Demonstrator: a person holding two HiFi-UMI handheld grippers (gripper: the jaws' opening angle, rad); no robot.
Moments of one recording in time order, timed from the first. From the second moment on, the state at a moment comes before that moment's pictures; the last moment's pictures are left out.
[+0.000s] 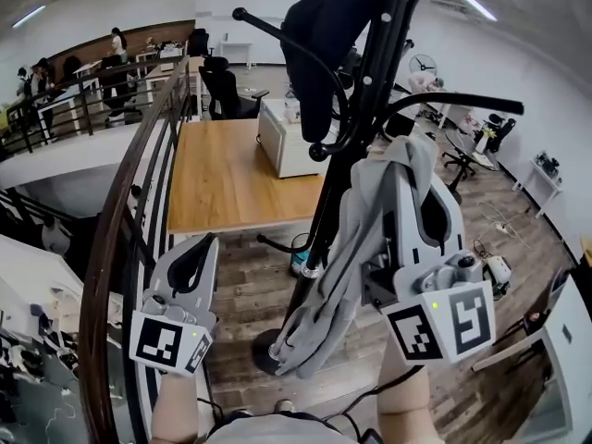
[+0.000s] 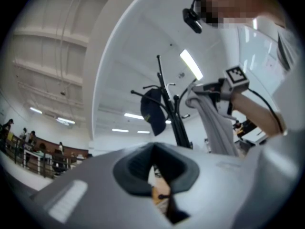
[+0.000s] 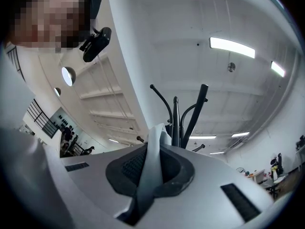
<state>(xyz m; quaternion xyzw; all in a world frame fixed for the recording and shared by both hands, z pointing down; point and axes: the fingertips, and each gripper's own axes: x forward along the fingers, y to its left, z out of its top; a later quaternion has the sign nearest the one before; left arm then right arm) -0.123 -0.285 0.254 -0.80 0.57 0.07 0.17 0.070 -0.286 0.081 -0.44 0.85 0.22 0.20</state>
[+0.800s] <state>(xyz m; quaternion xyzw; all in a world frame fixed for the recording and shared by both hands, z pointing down) -0.155 -0.281 0.258 -0.83 0.53 0.09 0.16 0.009 -0.282 0.061 -0.47 0.83 0.24 0.15</state>
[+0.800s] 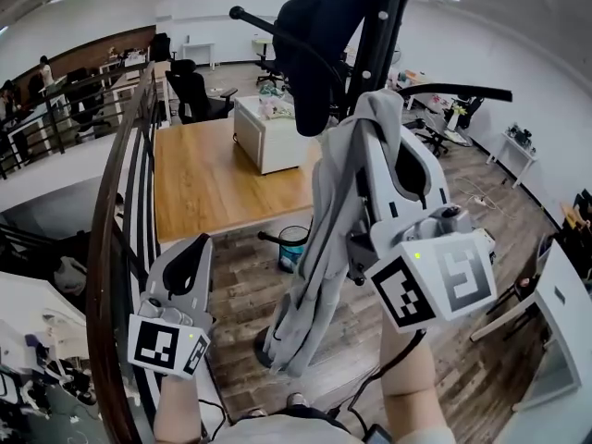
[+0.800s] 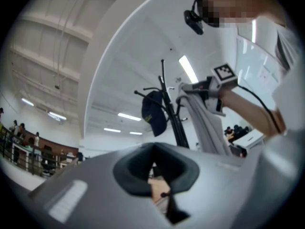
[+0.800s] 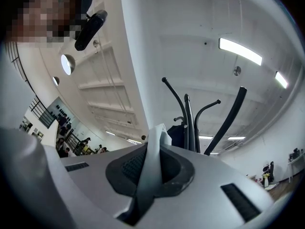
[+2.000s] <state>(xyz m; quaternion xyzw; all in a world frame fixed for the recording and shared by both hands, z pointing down) -0.183 -0.279 0.274 -0.84 0.51 0.09 0.14 -0.026 -0.311 0.141 -0.54 0.81 0.21 0.07</state>
